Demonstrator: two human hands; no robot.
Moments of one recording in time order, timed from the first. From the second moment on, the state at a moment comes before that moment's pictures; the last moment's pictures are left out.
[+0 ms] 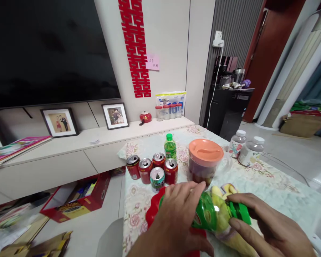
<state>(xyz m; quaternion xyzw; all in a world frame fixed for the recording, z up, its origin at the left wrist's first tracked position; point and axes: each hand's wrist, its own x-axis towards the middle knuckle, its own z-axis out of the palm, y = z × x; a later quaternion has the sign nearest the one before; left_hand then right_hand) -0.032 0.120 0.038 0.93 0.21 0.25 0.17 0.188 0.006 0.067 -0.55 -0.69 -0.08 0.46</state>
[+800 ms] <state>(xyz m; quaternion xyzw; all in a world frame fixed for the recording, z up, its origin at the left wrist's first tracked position) -0.016 0.098 -0.032 0.58 0.52 0.55 0.31 0.249 0.043 -0.039 -0.67 -0.43 0.26 0.55</state>
